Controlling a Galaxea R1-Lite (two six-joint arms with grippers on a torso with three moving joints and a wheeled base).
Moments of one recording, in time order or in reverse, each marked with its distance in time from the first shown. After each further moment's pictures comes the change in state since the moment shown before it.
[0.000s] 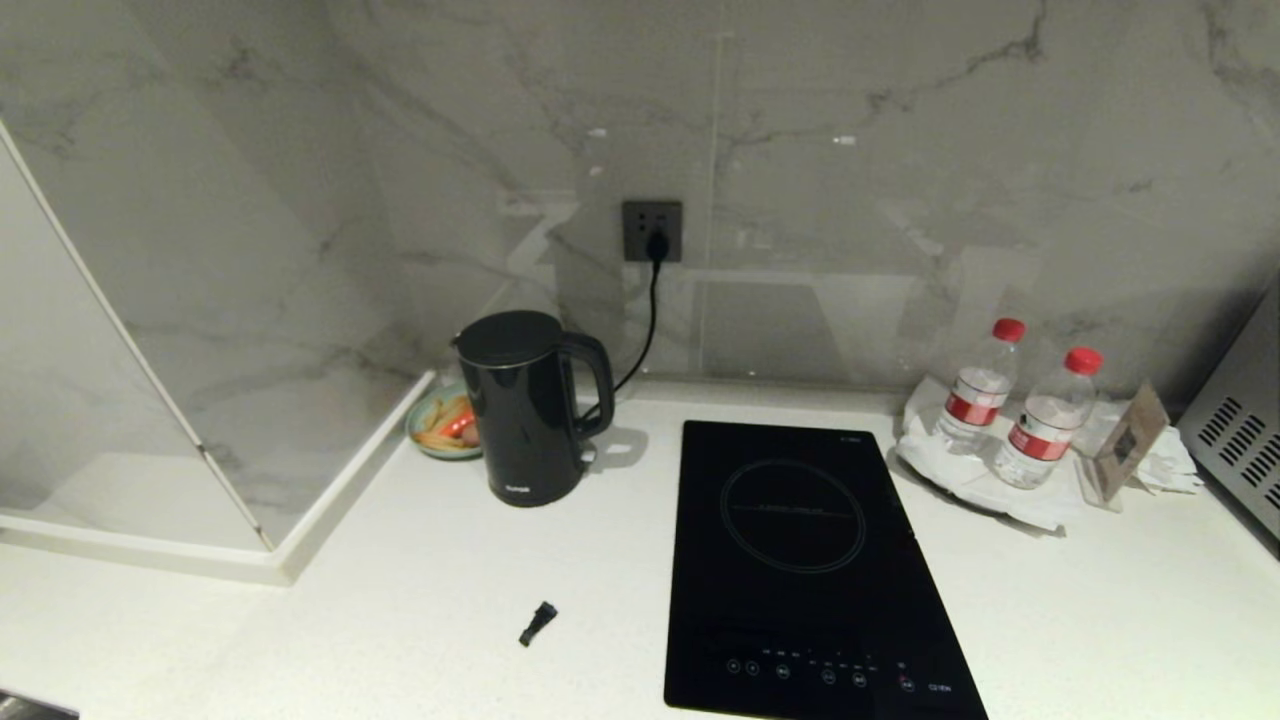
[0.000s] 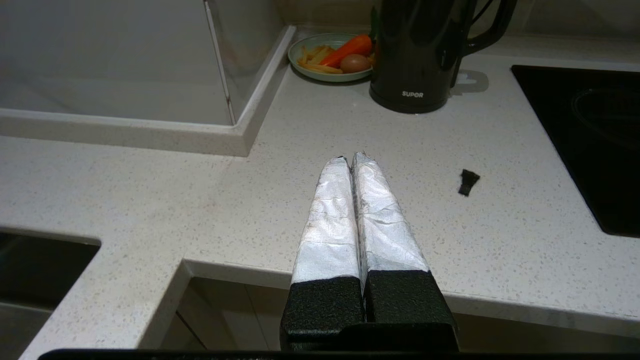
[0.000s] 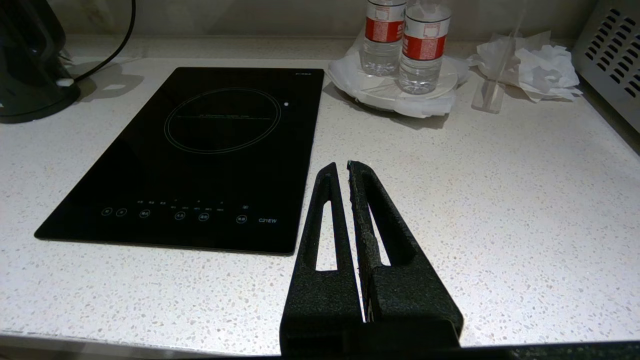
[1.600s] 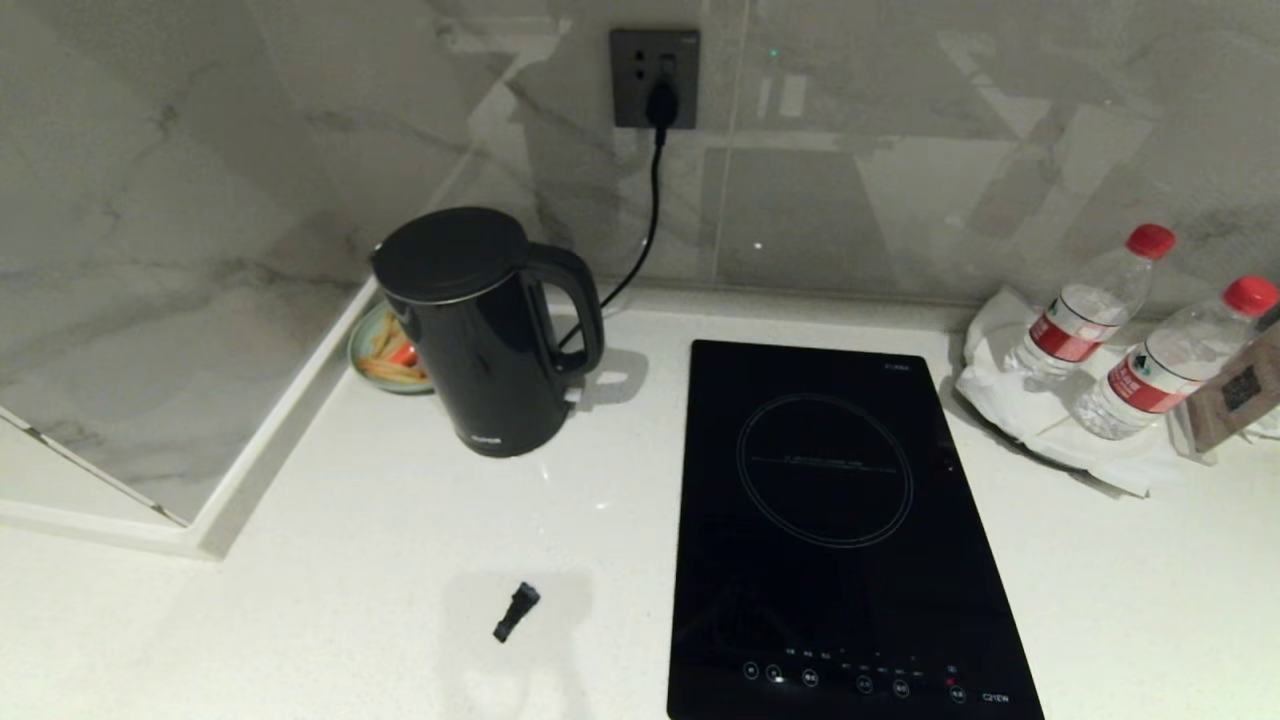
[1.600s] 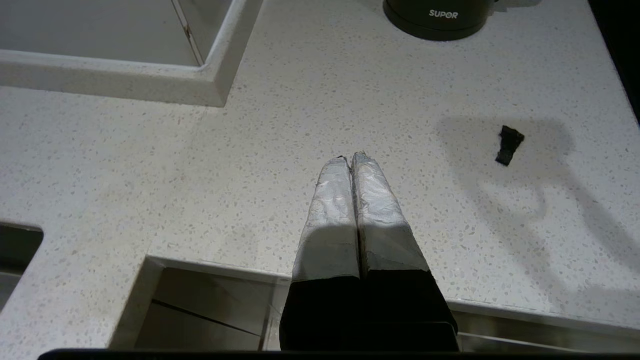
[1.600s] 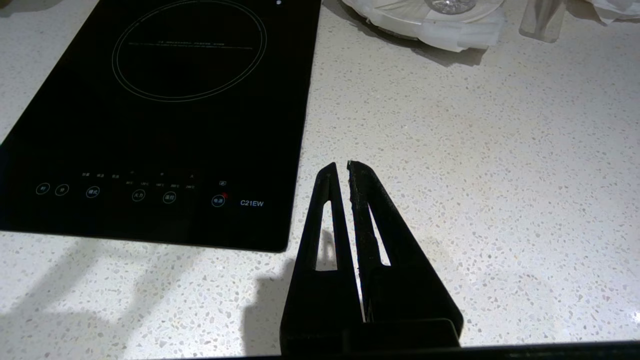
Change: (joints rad) left arm 0.000 0.001 0.000 -0.001 0.000 -0.003; right arm 0.000 0.000 0.000 0.000 0.000 0.000
